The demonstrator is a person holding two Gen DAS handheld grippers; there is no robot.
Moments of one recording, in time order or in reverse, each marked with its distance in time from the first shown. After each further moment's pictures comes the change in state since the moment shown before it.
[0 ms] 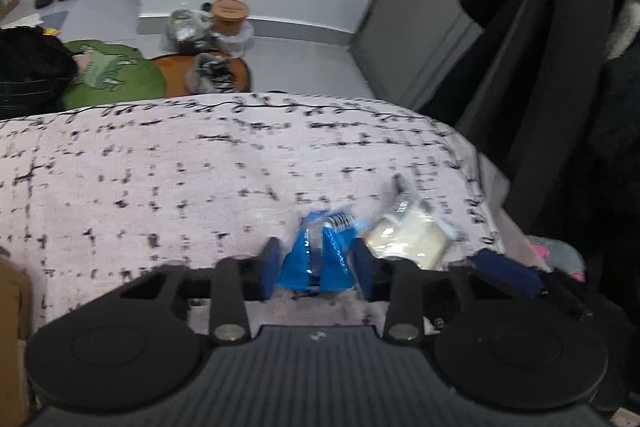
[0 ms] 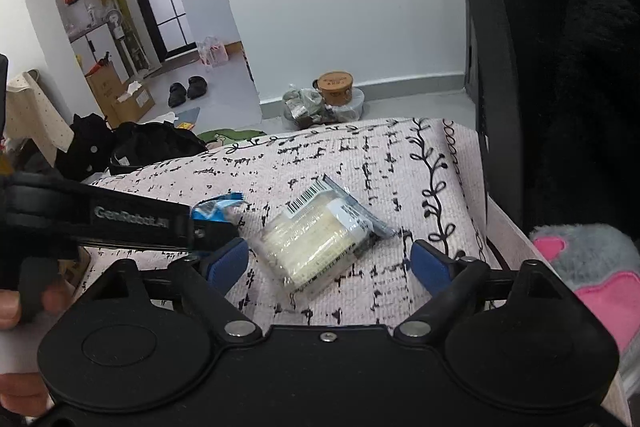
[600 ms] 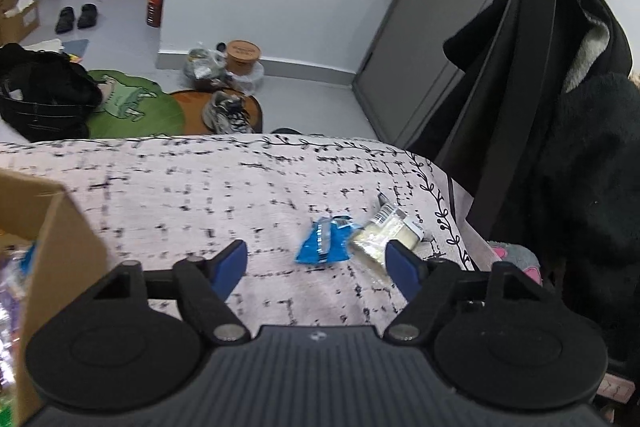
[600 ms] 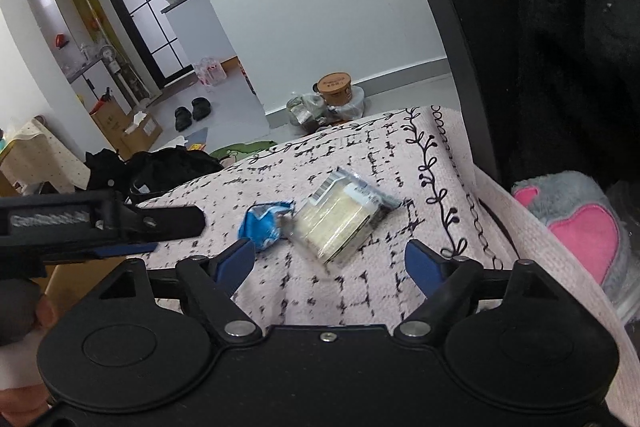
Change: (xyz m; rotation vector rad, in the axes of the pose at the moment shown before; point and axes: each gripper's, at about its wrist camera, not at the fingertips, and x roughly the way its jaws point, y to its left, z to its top) left arm -0.080 0.002 -0.014 0.005 -0.108 -0.012; right arm -0.031 -0.005 -0.004 0.179 0.001 0.039
